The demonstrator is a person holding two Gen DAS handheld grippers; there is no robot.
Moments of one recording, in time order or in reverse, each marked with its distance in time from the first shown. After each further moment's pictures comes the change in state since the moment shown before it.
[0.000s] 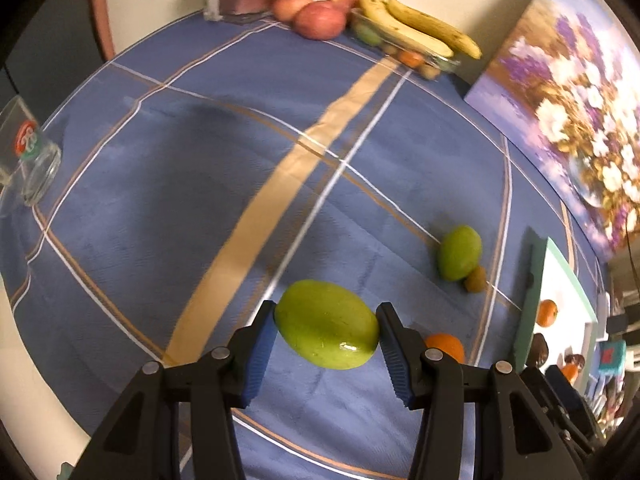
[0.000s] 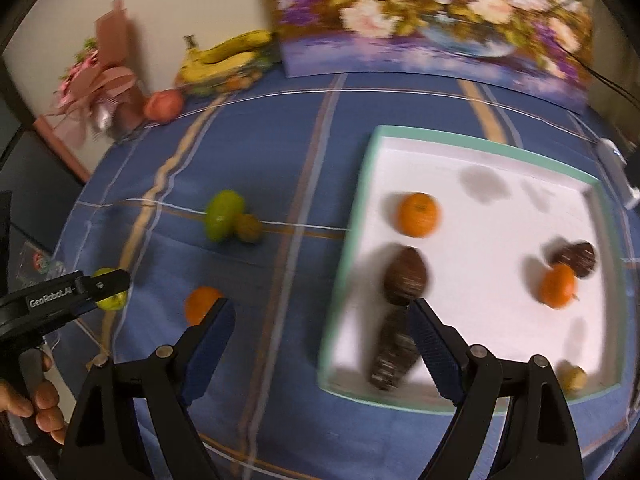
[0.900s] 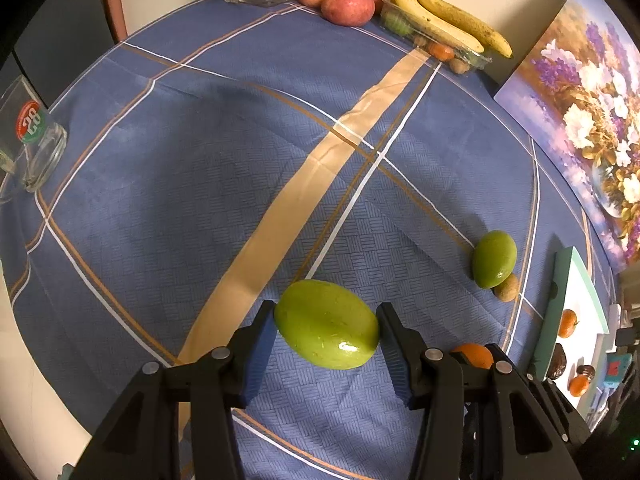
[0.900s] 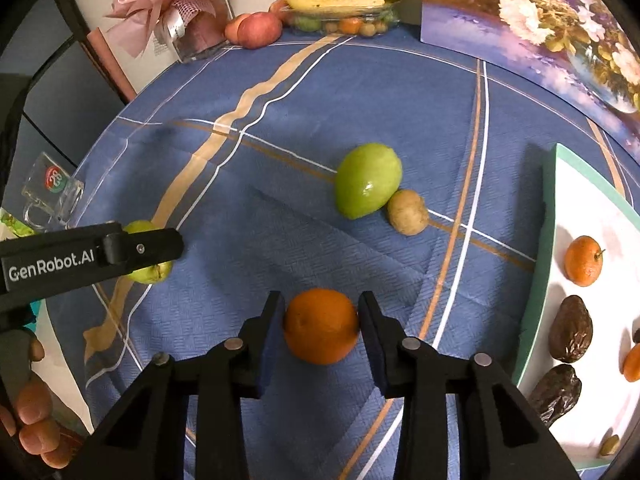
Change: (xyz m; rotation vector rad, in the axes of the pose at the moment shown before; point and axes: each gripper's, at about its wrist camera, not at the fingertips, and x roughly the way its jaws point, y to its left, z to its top) left arm 0.018 0.012 0.001 -0.031 0.031 0.038; right arm 0.069 0.094 -0.003 -0.267 0.106 0.080
